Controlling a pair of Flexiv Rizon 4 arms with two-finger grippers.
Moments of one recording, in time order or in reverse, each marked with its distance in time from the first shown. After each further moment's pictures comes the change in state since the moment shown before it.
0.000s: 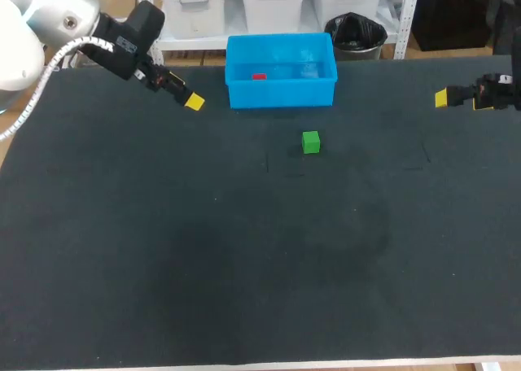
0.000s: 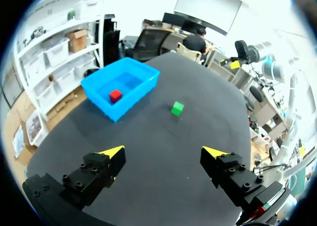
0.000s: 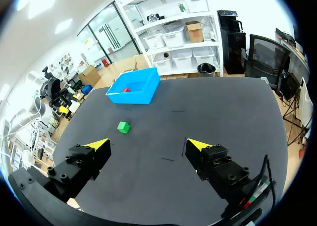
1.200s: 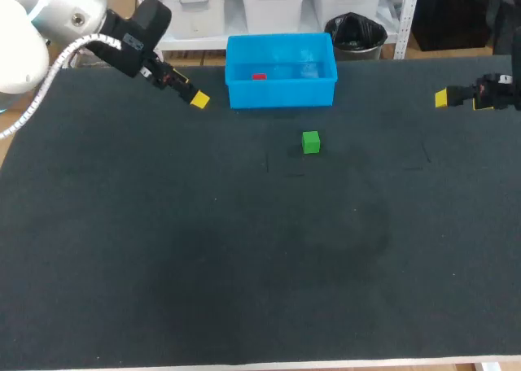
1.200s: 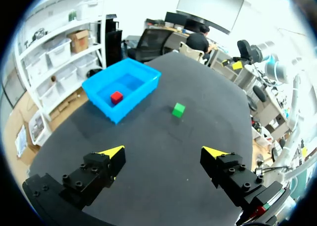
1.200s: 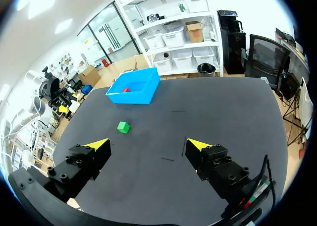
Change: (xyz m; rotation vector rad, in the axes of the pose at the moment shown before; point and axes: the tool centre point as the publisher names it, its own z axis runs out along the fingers) left arm -0.005 -0.003 0.000 -0.028 0.014 -0.001; right arm 0.000 0.000 0.000 0.000 0.000 0.000
